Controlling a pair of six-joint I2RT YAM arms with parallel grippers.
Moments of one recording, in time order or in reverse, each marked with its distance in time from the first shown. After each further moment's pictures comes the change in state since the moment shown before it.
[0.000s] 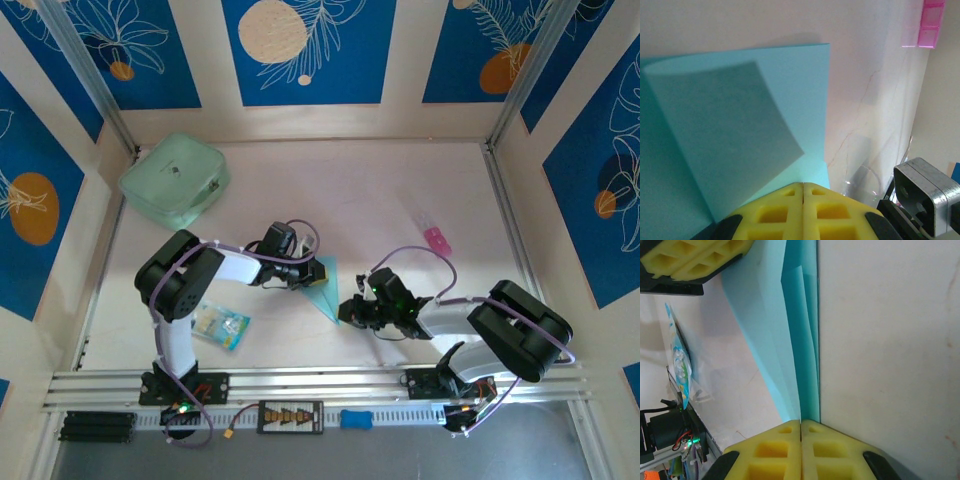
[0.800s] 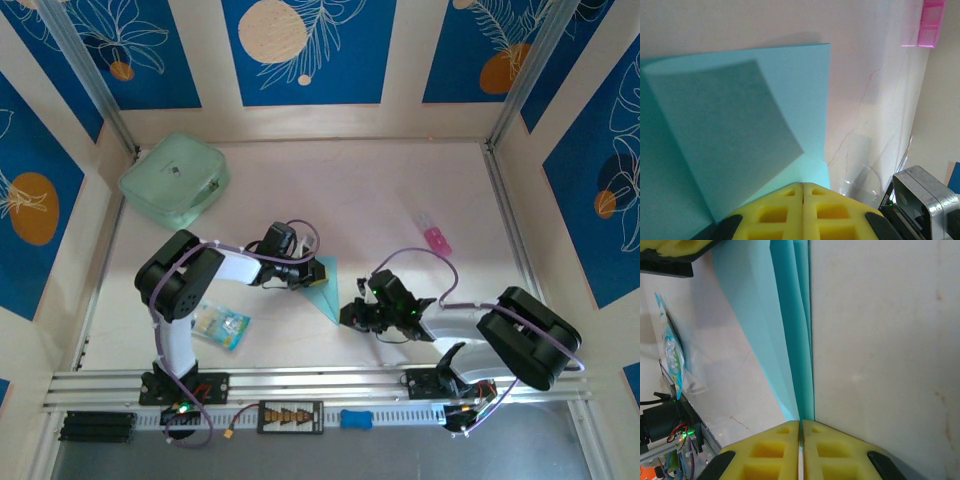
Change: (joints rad) left arm 0.000 0.000 0.000 0.000 0.002 0.000; right arm 0.016 -0.065 -0.003 -0.096 0.003 -0.005
